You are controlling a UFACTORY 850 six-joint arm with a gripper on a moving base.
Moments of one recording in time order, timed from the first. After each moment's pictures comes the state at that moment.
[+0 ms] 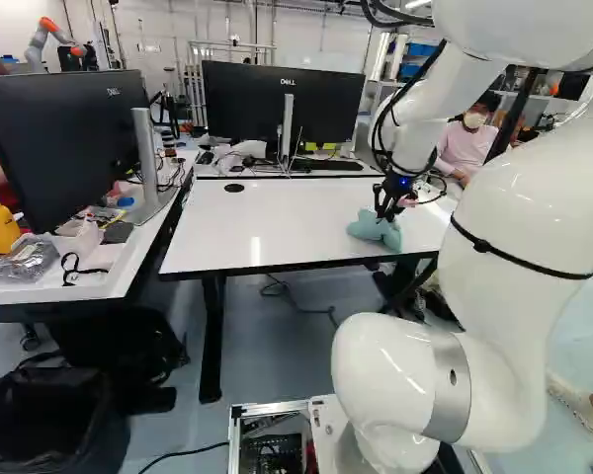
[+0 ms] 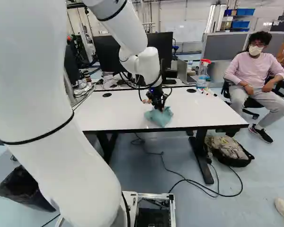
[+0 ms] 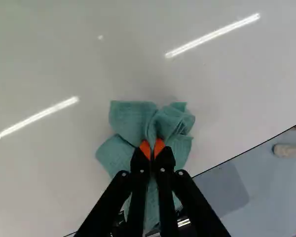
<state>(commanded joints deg) -22.2 -3.8 -49.6 0.0 -26.1 0.0</state>
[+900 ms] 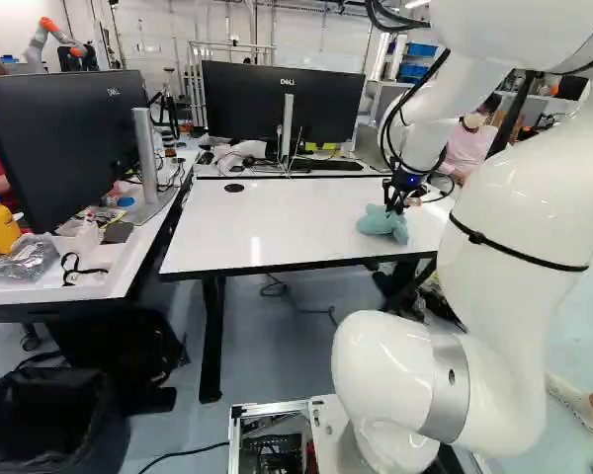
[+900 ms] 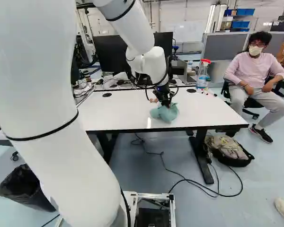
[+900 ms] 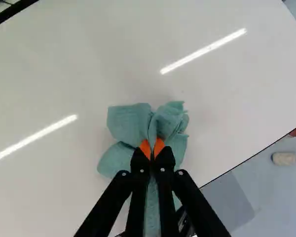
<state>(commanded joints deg) -26.0 -6.7 -52.8 0.0 -19.1 0.0</state>
